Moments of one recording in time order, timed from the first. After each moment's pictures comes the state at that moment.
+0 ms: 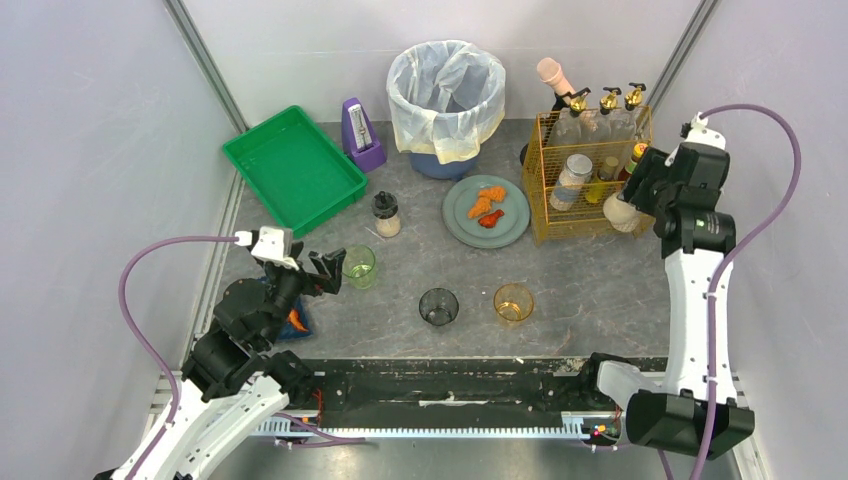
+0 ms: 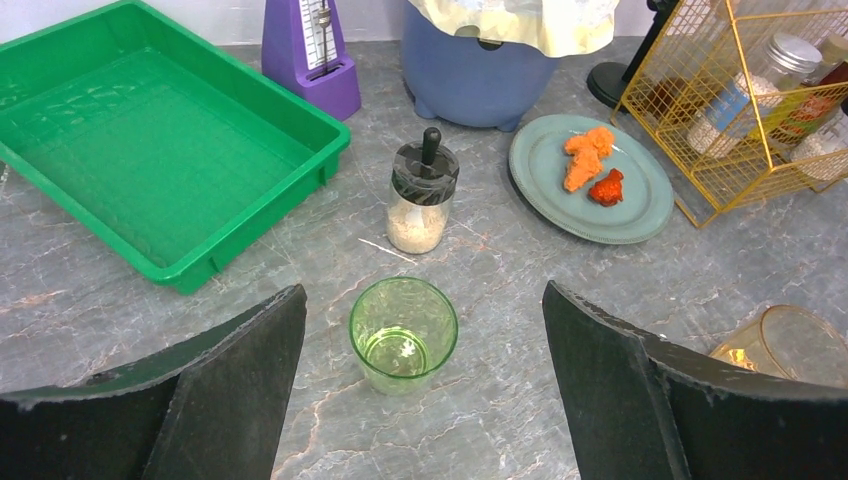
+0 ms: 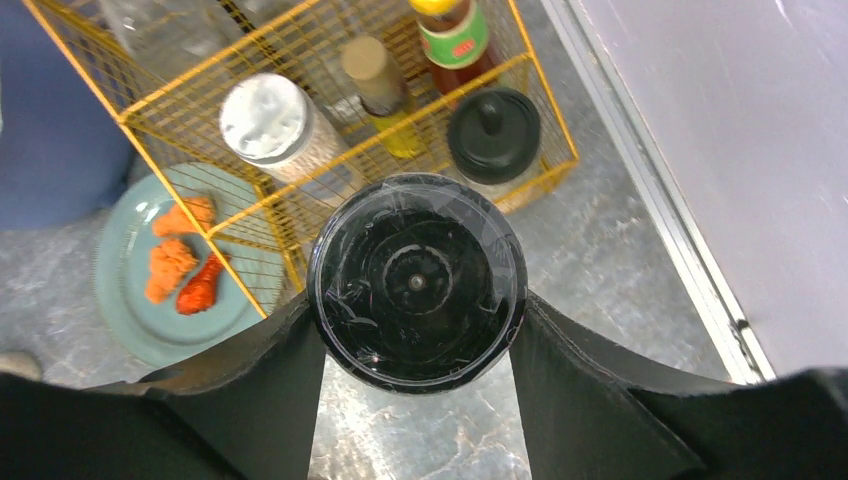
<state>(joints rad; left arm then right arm) -0.65 0.32 0.68 -0.45 -0.35 -0.18 -0.22 1.06 1.25 -0.74 0.09 0.23</state>
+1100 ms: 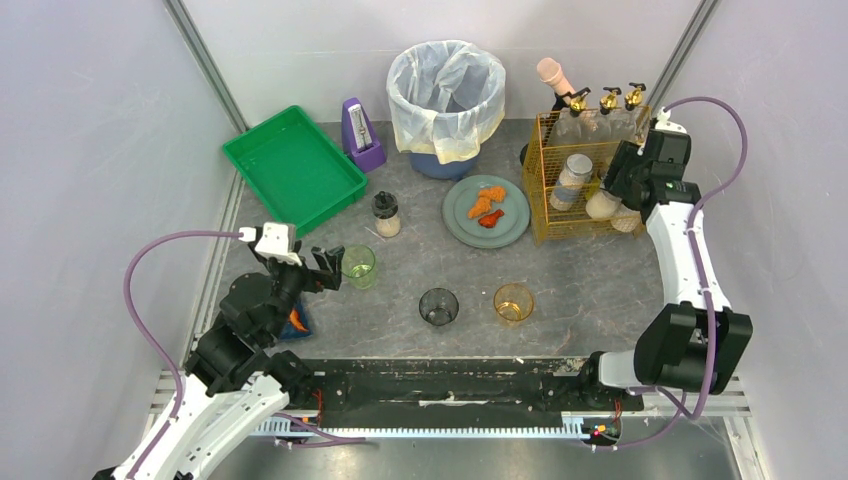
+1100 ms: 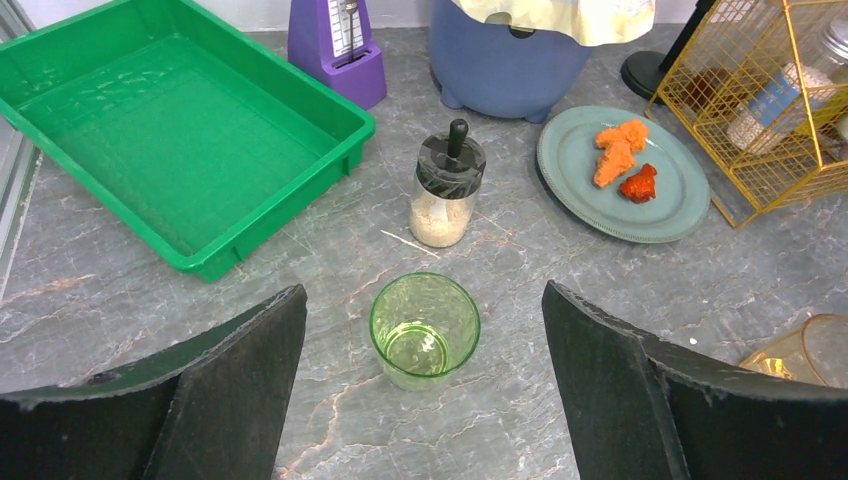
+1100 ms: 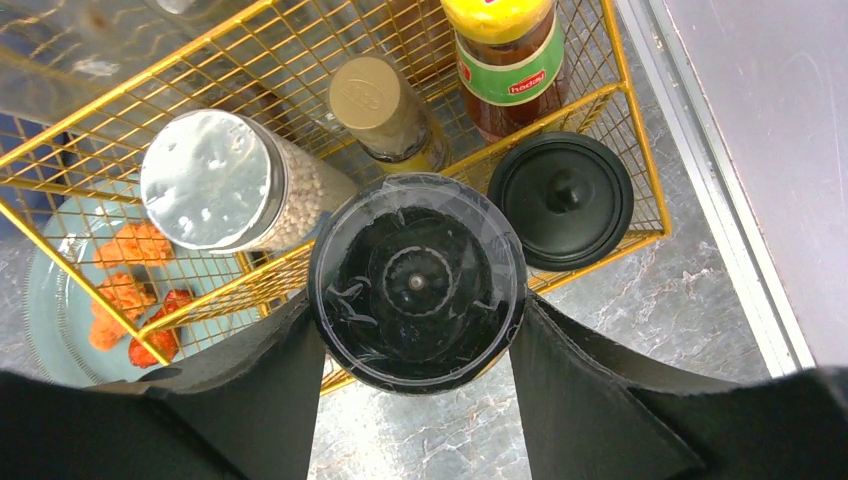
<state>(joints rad) -0.63 0.36 0.68 -0.45 -0.39 -0.17 -0.19 1.37 1.24 -0.52 0.06 0.23</state>
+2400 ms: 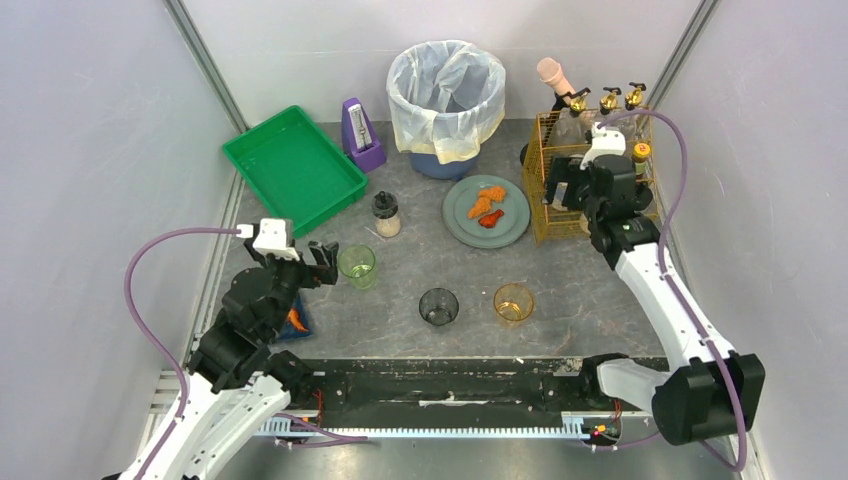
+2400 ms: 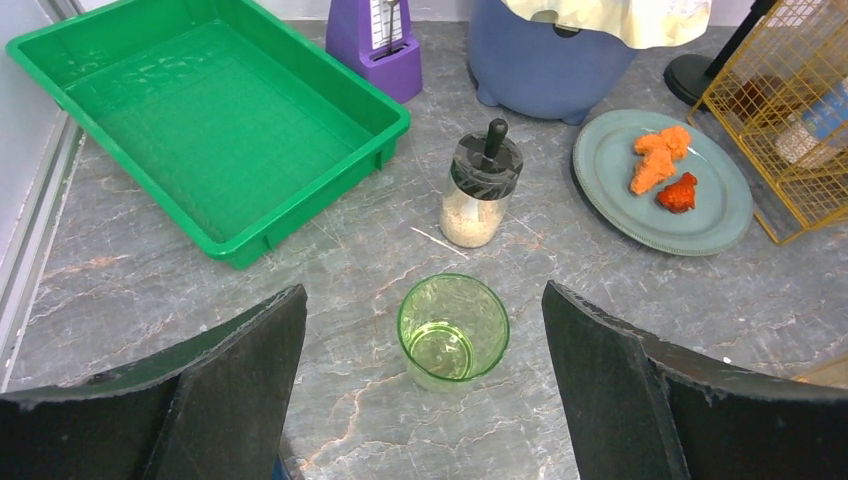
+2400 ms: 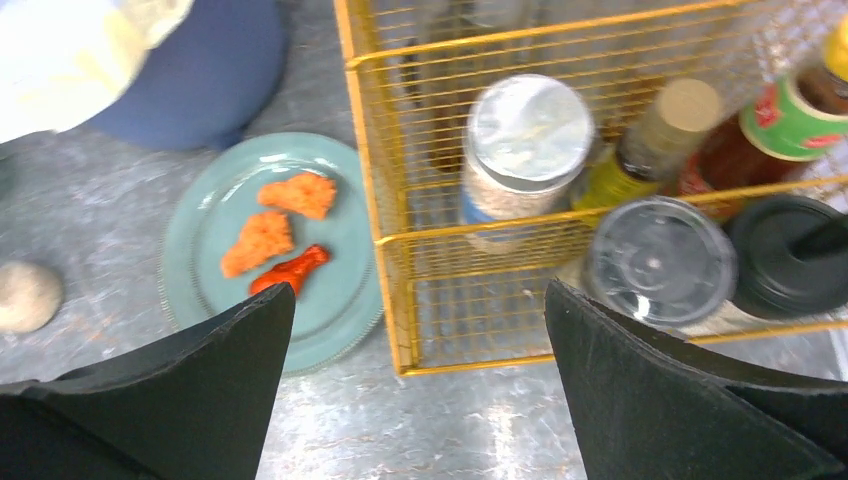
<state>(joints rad) -0.57 0.38 0.68 -0.45 -0.39 -0.17 0.14 1.17 1.00 -0.27 0.16 0.16</state>
